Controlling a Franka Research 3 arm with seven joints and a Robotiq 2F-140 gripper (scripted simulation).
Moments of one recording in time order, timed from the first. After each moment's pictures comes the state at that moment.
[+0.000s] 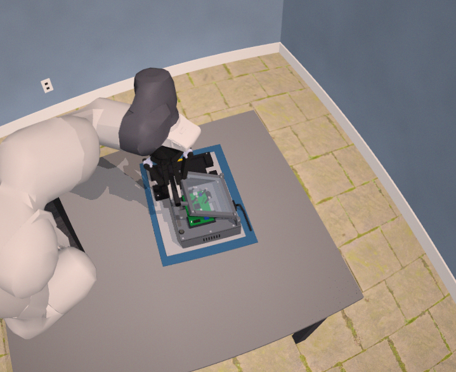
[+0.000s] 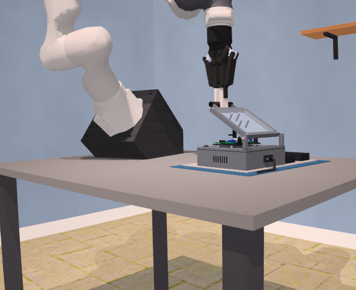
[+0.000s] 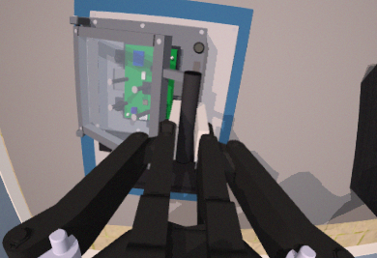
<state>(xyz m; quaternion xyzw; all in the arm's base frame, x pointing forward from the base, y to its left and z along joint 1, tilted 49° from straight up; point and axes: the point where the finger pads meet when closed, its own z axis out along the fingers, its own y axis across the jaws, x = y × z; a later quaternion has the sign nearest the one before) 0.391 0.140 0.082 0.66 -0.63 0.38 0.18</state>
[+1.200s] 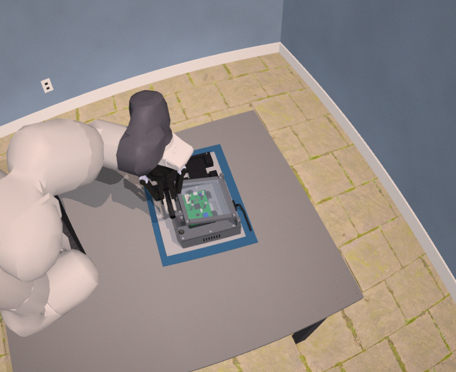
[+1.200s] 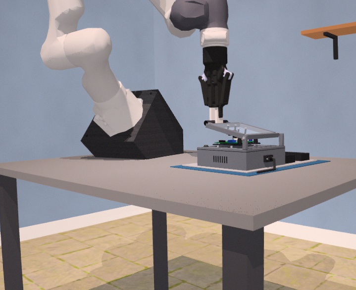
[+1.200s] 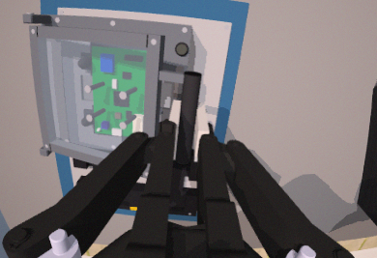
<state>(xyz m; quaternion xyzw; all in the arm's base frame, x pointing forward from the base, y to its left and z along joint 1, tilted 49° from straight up) 0.385 0.096 0.038 0.66 -0.63 0.38 0.18</state>
